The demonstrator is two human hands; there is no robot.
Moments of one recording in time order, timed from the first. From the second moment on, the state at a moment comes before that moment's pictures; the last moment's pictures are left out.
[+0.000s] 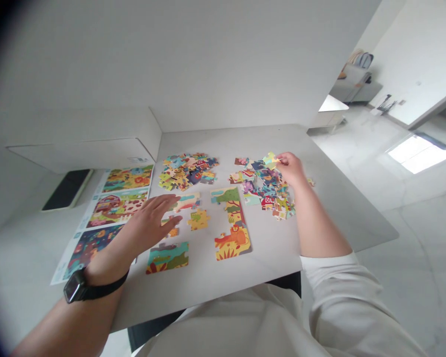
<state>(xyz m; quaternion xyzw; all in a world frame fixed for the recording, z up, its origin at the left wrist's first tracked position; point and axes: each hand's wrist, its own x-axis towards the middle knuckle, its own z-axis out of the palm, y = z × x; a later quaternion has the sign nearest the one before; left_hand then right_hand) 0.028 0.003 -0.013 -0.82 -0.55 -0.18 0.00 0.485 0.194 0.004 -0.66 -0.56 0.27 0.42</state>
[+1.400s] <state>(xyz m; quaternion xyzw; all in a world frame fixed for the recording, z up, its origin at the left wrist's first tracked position) 0.067 -0.001 0.010 -0.58 -0.60 -0.34 -0.43 0.326 0.059 -0.005 -0.40 -0.65 0.59 0.27</state>
